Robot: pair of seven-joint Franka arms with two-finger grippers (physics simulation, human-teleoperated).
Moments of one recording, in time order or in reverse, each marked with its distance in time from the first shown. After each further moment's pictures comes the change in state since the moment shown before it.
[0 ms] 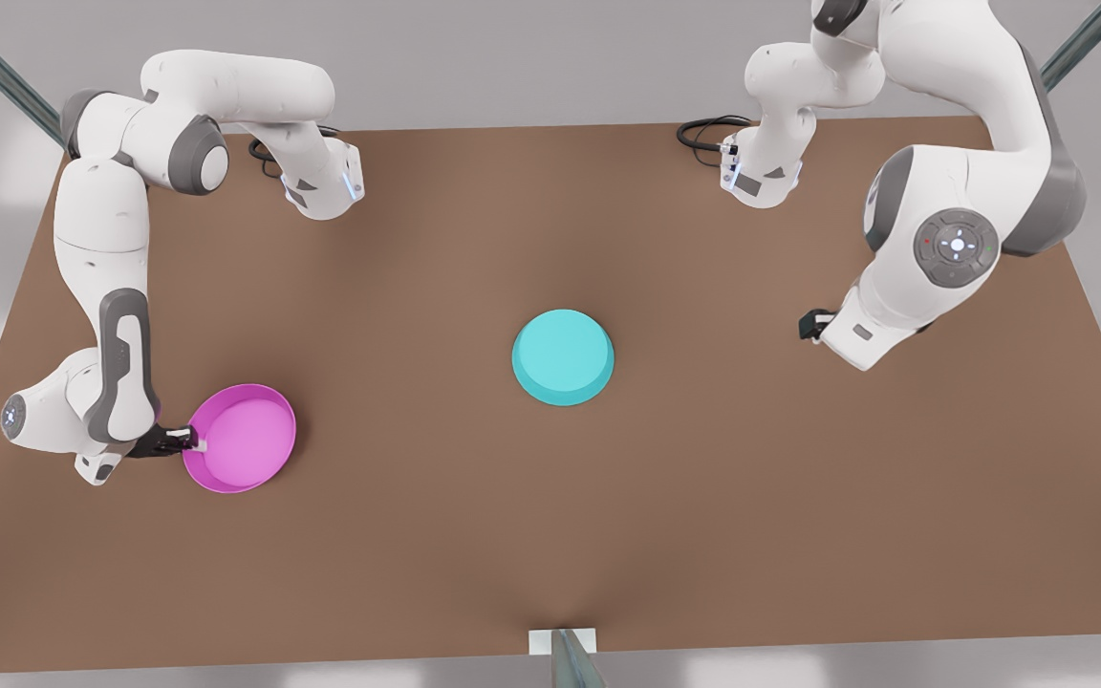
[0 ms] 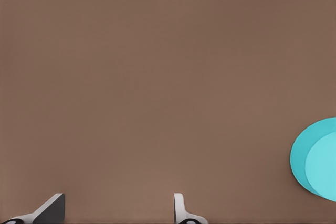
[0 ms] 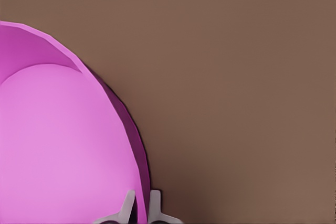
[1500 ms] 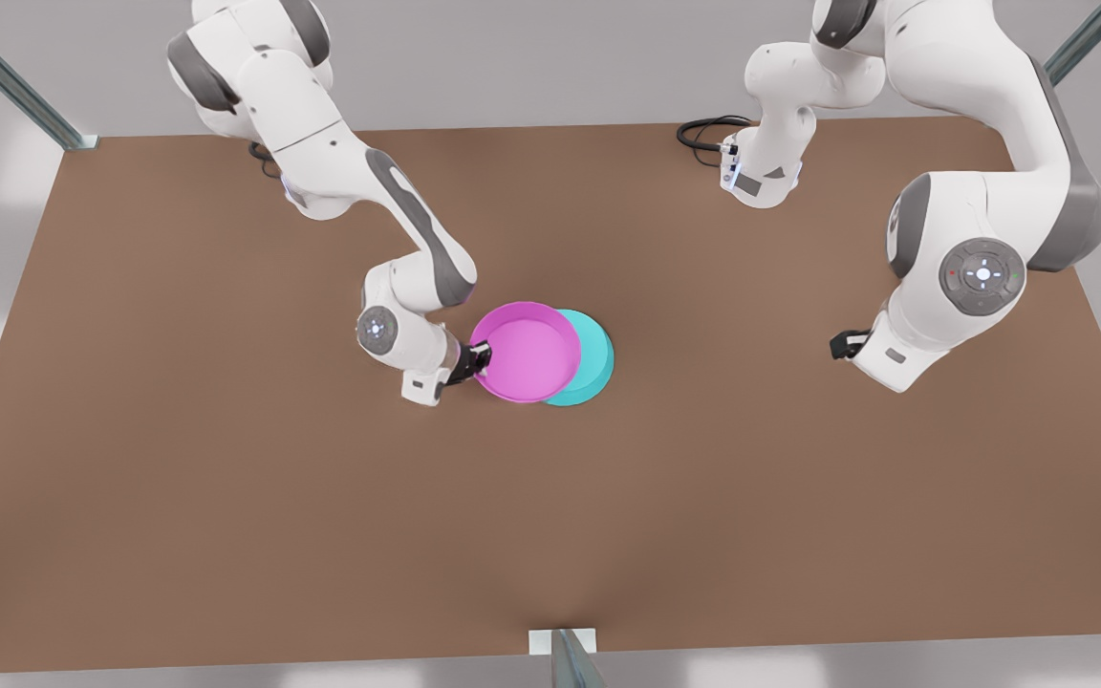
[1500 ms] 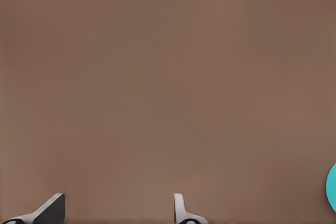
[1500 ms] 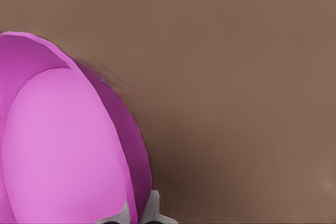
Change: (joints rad) left arm -0.021 0.032 0.100 0.006 0.046 0.022 0.005; right arm 0.715 -0.313 0.296 -0.327 0.001 0.321 0.647
